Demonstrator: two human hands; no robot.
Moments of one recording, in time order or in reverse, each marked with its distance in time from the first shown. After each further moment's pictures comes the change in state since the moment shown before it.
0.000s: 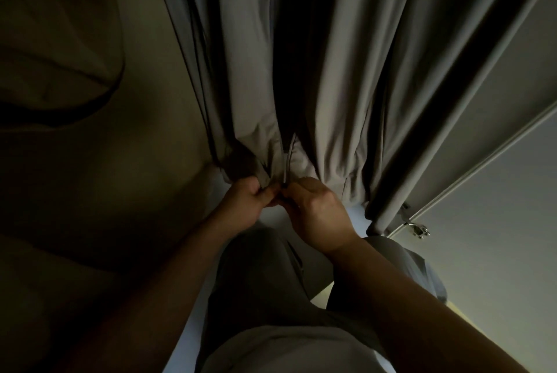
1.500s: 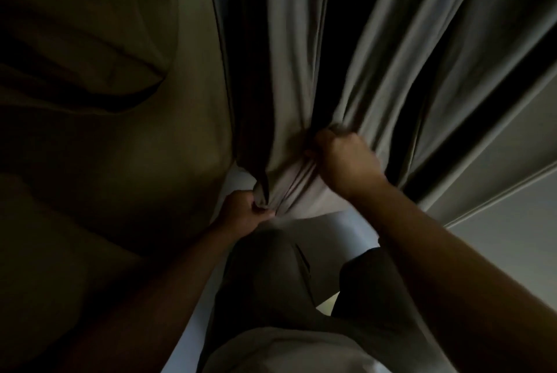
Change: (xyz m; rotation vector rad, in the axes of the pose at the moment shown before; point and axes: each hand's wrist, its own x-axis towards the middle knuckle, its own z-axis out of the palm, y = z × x) left_hand 0.017 -0.072 -0.034 0.472 0.218 -0.025; right_hand 0.086 0.011 -0.039 -0.241 -0.162 0.192
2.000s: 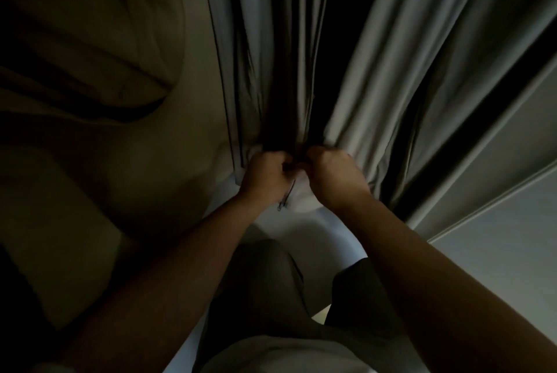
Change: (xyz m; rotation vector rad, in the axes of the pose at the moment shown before) left_hand 0.029 0.108 -0.017 0.036 0.181 0.300; right_hand 0.001 -0.014 0.004 -0.035 -0.082 0.031
